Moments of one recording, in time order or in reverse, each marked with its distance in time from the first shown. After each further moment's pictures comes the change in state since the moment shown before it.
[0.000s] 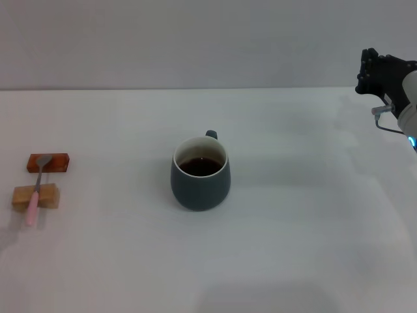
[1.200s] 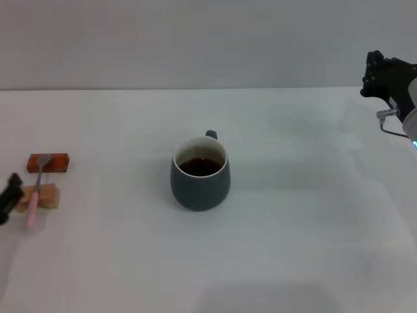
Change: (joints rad) left arm 0.149 0.002 -0.225 0.435 0.631 -0.511 -0.392; right arm -0.019 0.001 0.000 -0.005 0.002 -0.025 0.000
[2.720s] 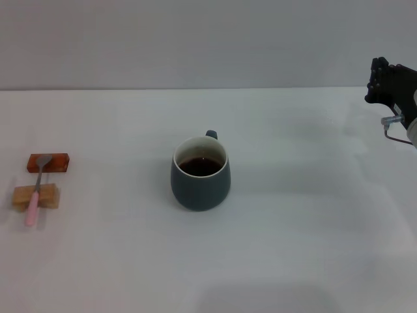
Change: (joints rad) left arm -0.039 0.012 -0.260 -0.075 0.252 0.230 -0.182; right arm -0.023 0.002 -0.001 0.002 0.000 -0.011 0.004
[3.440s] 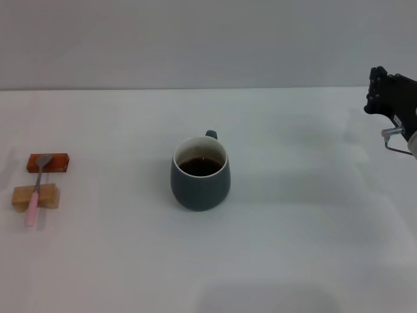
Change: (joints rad) left arm -0.175 0.009 -0.133 -0.143 -0.061 0.129 0.023; right arm -0.042 0.001 -0.045 0.013 0.000 -0.039 0.010
